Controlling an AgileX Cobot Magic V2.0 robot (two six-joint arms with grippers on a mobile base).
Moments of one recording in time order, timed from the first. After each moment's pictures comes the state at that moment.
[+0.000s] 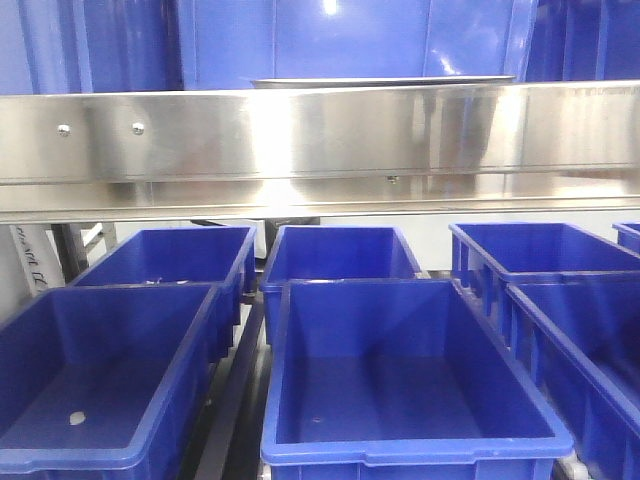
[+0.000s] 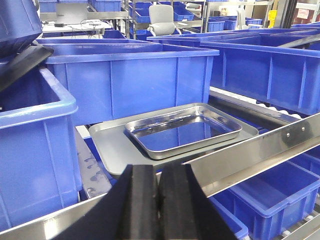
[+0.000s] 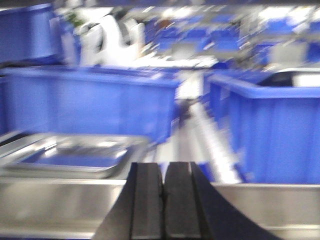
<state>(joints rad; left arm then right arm) -0.78 0.54 -0.83 0.44 0.52 -0.40 -0.08 0.12 -0.53 0.12 0.43 -0.08</state>
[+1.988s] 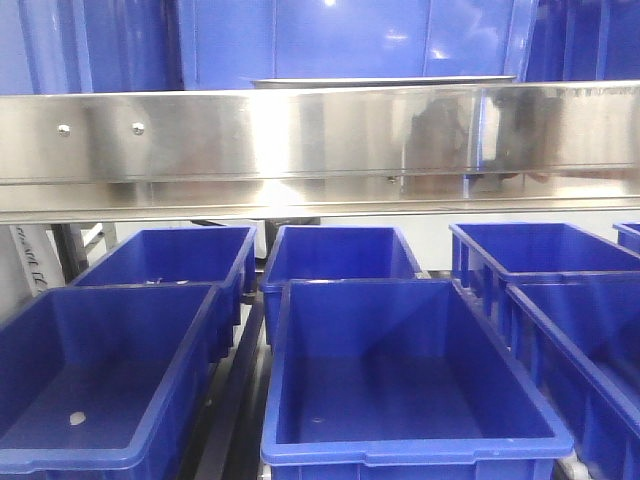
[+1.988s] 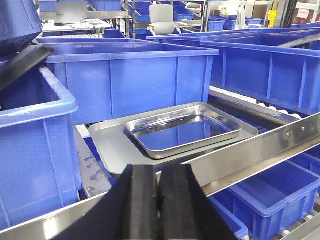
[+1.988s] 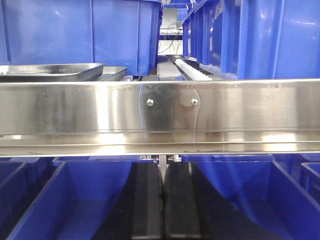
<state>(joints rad) -0.78 0.54 -0.83 0.43 0.52 -0.40 -0.10 0.00 0.00 0.12 0.12 -0.07</state>
